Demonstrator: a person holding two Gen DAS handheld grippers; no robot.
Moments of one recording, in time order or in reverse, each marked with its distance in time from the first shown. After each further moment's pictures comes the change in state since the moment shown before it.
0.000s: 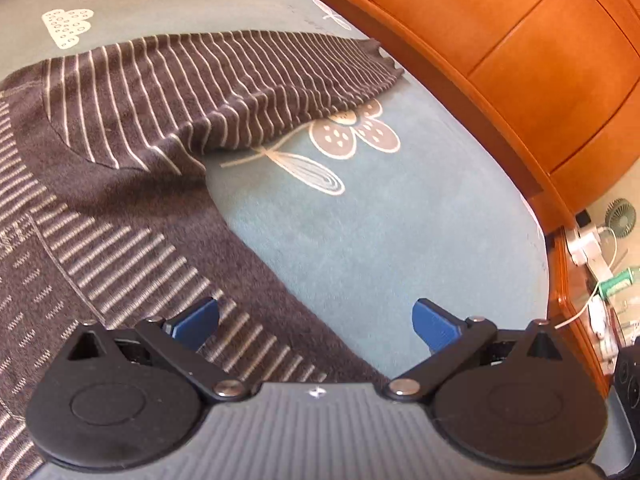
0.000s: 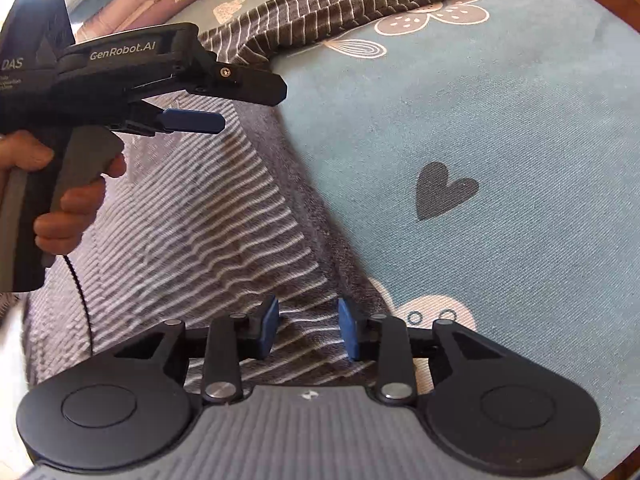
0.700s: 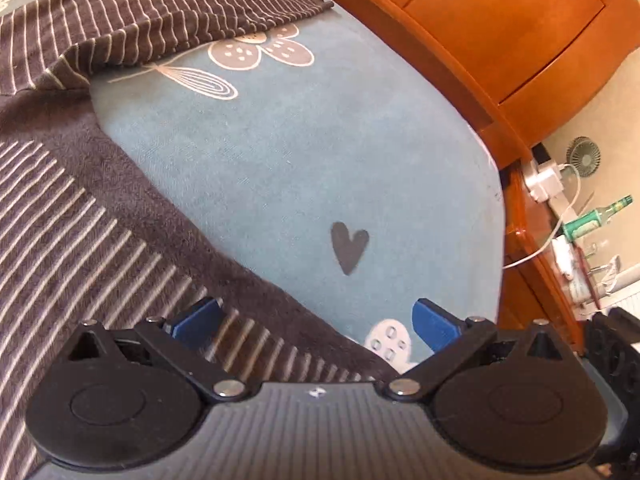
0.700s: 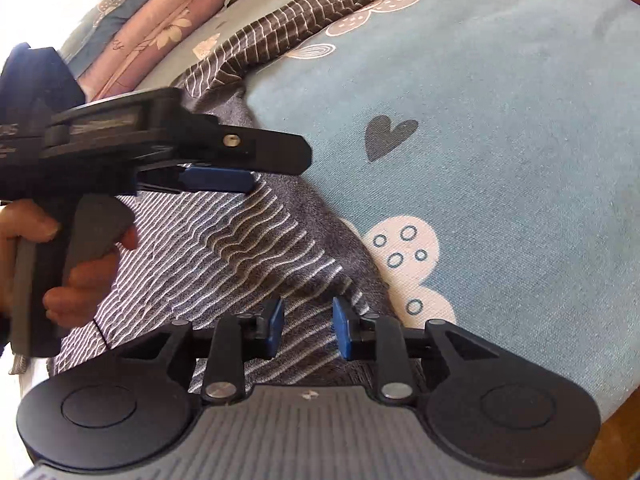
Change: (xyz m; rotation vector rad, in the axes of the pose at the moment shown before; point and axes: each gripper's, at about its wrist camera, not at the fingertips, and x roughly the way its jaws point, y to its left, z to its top) left arm 0.027 -0.049 -0.031 0.056 0.074 -0.112; right arm -0.019 -0.024 -0.051 0.168 -0.090 0.074
